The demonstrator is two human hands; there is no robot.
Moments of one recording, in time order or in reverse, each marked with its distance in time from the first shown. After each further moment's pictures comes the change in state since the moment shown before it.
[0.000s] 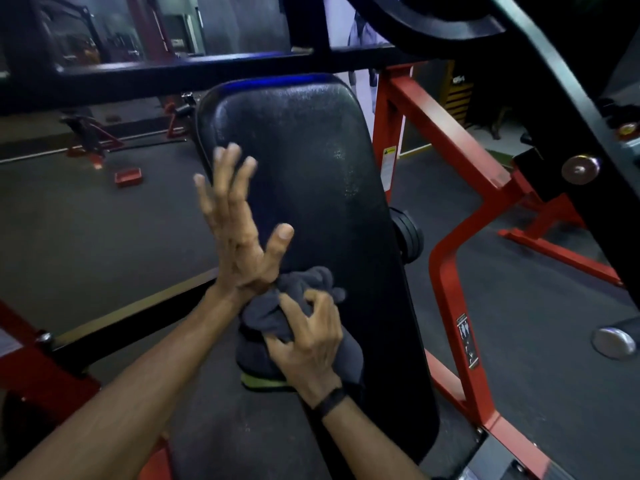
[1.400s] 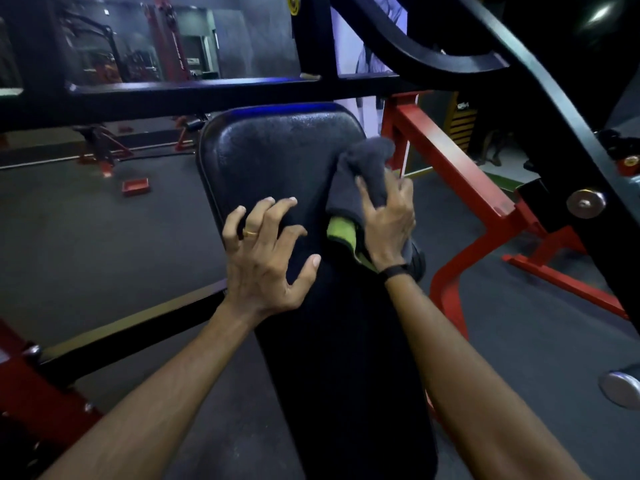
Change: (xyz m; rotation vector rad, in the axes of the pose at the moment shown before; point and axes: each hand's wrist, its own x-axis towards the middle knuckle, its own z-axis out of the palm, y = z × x) left_hand -0.009 -0.006 0.025 0.424 -0.069 0.272; right_hand 0.195 0.128 -0.001 -0.067 0.129 0.298
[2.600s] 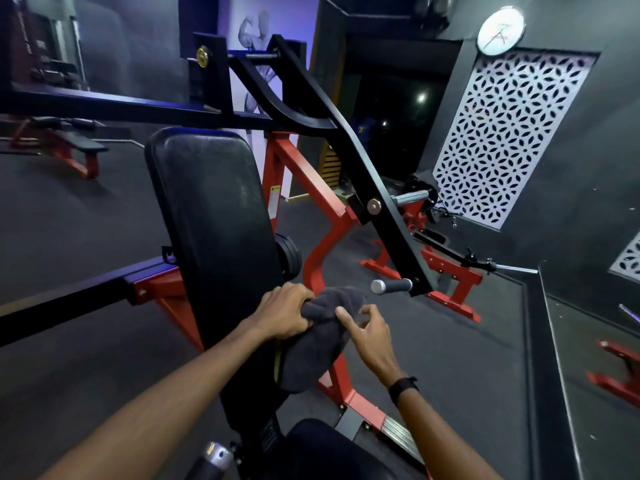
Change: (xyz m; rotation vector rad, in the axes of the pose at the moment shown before) left_hand -0.027 0.195 -0.193 -0.728 -0.972 -0.132; right_hand -0.195 -0.074 -0.387 -0.169 -0.405 0.578
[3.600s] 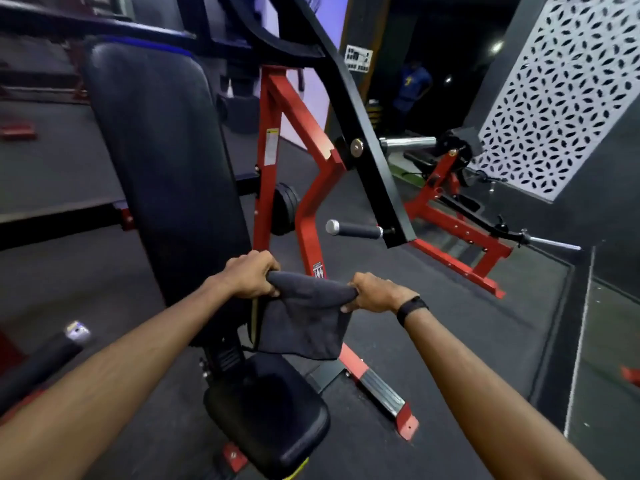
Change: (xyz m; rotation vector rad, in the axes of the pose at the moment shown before) left_hand 0.012 0.122 0.113 0.060 -0.174 -0.317; right_hand 0.080 0.115 -0.174 -0.861 -0.796 -0.214
